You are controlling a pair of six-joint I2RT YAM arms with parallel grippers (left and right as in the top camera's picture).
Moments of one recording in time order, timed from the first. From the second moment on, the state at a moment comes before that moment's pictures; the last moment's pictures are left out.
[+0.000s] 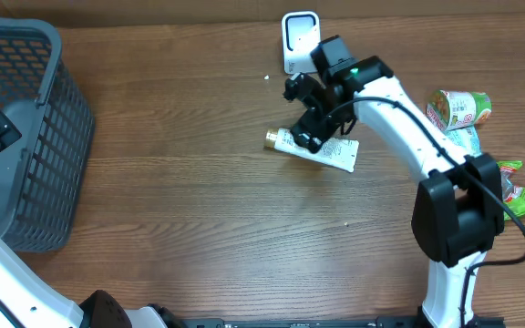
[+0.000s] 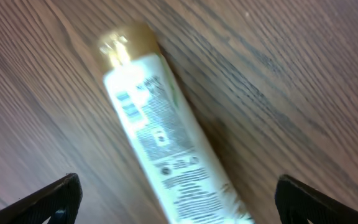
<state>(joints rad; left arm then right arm) 0.68 1.55 2.11 -1.47 0.01 -0.05 0.39 2.09 1.77 -1.01 -0.23 -0.50</state>
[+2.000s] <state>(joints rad) 0.68 1.55 2.11 -1.47 0.01 -0.05 0.38 2.26 1.72 -0.90 -0.60 0.15</state>
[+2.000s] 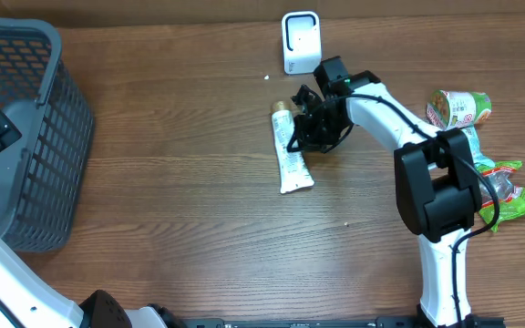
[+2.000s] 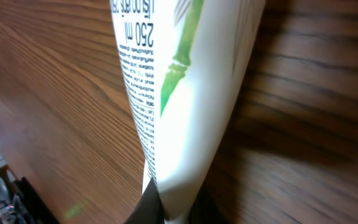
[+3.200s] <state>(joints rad) 0.68 1.55 2.11 -1.47 0.01 -0.05 0.34 1.77 1.71 -0.92 -0.69 0.07</state>
